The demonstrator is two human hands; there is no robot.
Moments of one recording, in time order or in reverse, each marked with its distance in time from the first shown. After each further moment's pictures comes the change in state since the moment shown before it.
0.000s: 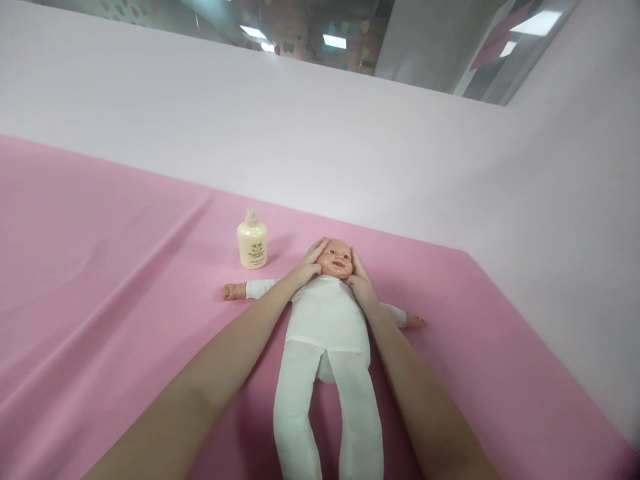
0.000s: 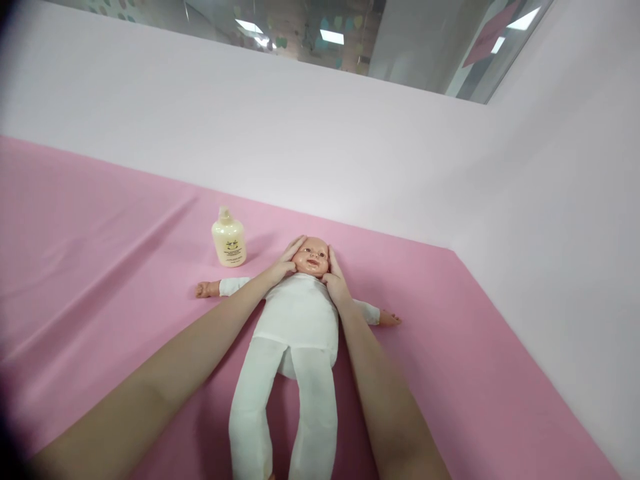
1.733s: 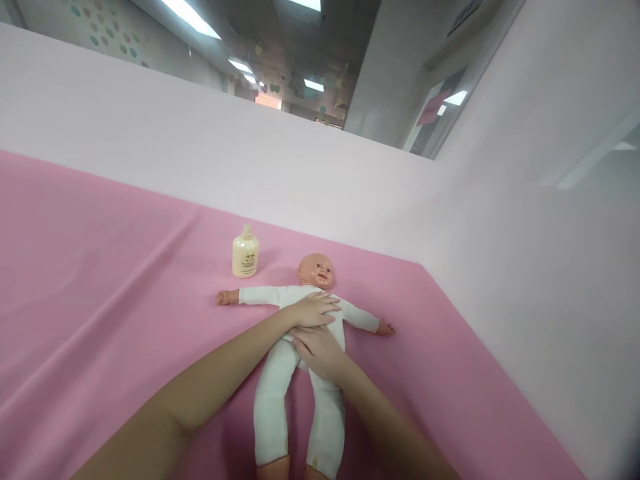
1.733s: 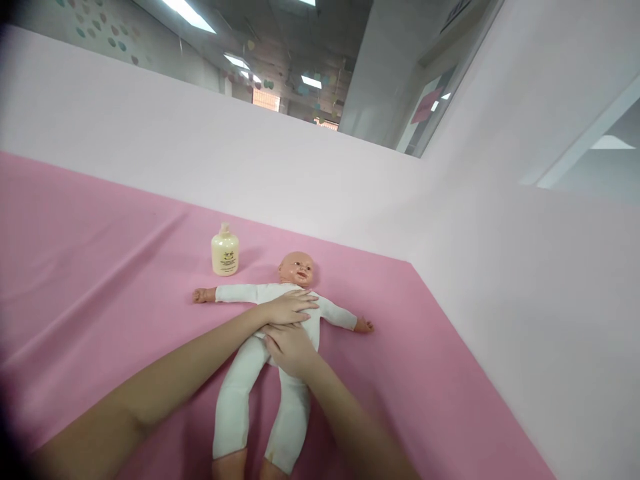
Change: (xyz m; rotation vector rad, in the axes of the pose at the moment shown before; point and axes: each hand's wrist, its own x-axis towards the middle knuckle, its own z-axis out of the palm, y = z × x) left_hand -0.071 0.098 0.055 0.796 -0.725 0.171; right_hand -0.177 -0.071 0.081 -1.097 -0.412 -0.486
